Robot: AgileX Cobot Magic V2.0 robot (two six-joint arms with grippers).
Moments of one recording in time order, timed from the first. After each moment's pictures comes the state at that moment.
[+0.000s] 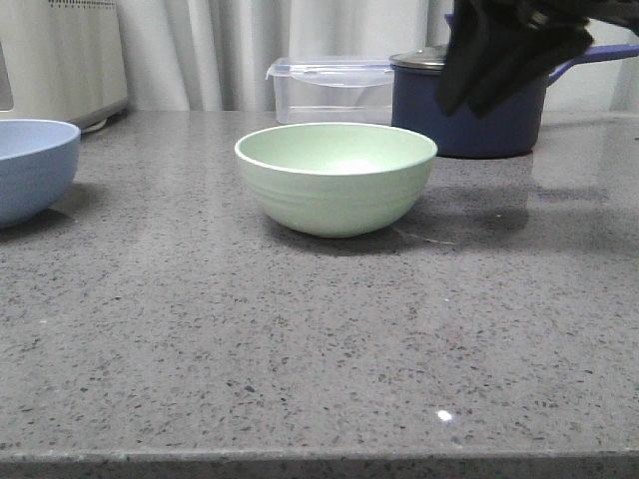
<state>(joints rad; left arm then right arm) 0.01 0.44 -0.49 -0.11 0.38 0.03 0.48 1.41 -1.14 0.15 0.73 0.14</state>
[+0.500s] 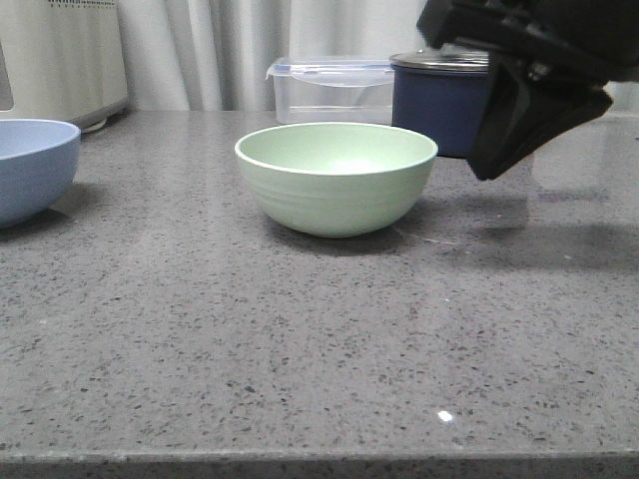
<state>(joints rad) 0.01 0.44 -0.49 -0.11 0.38 0.03 0.48 1.41 -1.04 0.16 0.71 0.14</state>
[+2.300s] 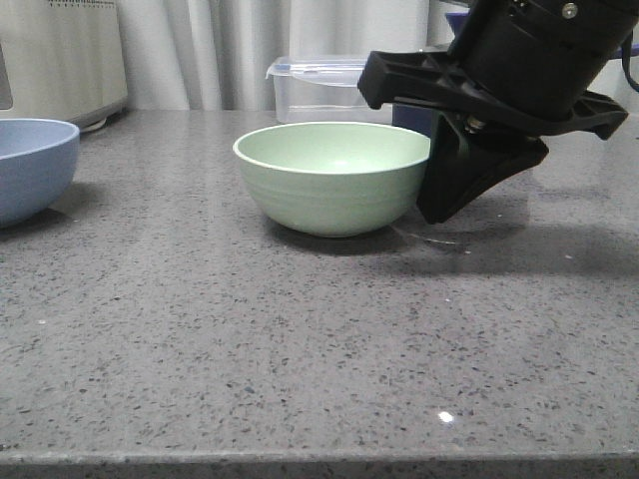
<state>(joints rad) 0.01 1.34 -1.13 -0.10 0.91 0.03 0.55 1.49 -1.04 0.18 0.66 0.13</state>
